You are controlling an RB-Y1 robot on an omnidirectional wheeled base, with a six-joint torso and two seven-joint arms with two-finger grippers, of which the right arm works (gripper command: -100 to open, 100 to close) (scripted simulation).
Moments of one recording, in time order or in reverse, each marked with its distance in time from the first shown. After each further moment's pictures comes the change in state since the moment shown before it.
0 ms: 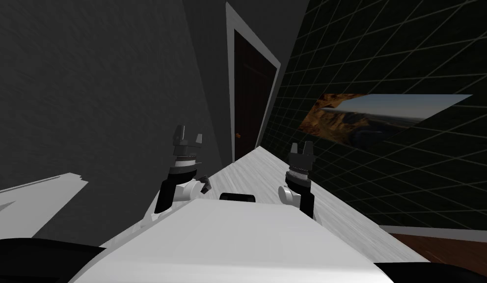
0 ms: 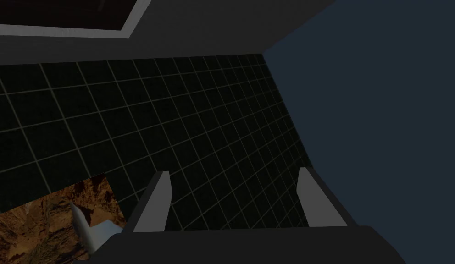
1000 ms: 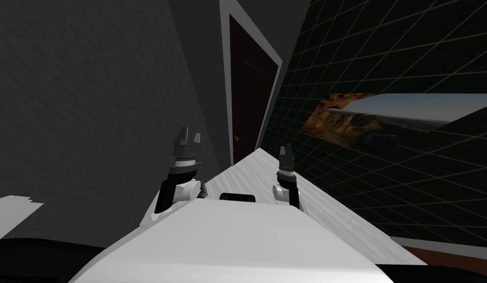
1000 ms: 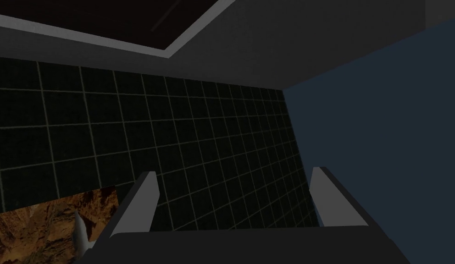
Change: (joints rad) arm -0.061 -0.022 0.046 0.193 0.089 -0.034 0.141
